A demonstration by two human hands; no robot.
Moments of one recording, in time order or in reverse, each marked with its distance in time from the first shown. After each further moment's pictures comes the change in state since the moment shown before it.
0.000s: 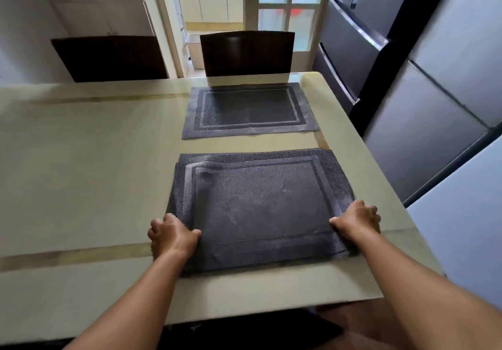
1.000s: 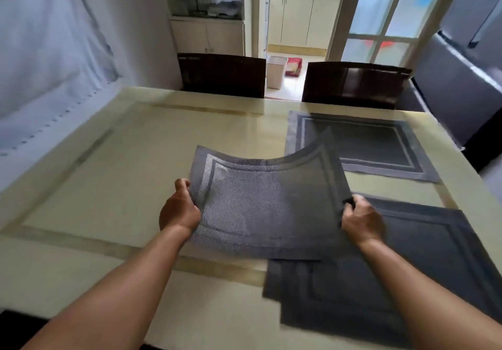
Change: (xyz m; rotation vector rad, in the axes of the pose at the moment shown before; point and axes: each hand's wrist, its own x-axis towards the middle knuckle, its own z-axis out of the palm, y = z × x) left_hand 0.165 -0.117 -0.133 -0.135 0.272 0.160; right_hand -0.086 -0.223 0.075 0.214 0.096 -0.589
